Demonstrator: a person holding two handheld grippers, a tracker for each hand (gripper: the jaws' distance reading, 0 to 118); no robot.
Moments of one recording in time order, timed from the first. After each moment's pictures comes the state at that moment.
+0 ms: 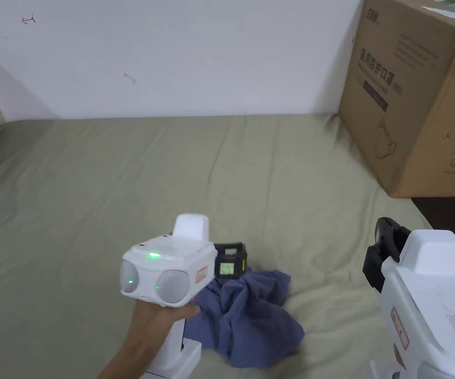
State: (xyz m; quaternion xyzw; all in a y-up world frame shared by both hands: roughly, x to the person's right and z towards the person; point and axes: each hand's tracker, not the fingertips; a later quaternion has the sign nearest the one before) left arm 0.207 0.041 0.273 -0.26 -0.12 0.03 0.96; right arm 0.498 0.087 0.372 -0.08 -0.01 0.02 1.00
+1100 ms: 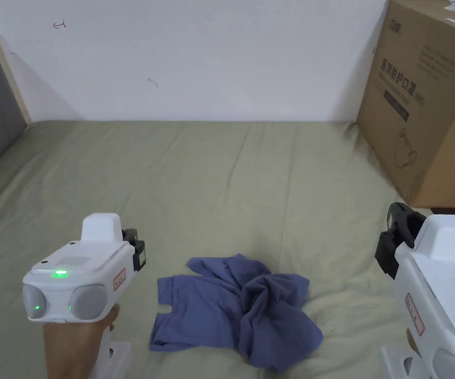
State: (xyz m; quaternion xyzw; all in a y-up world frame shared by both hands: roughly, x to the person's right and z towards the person) left arm 0.083 0.041 0.313 -0.26 0.02 0.04 0.96; right arm 0.477 0.107 0.371 -0.05 0.01 0.03 1.00
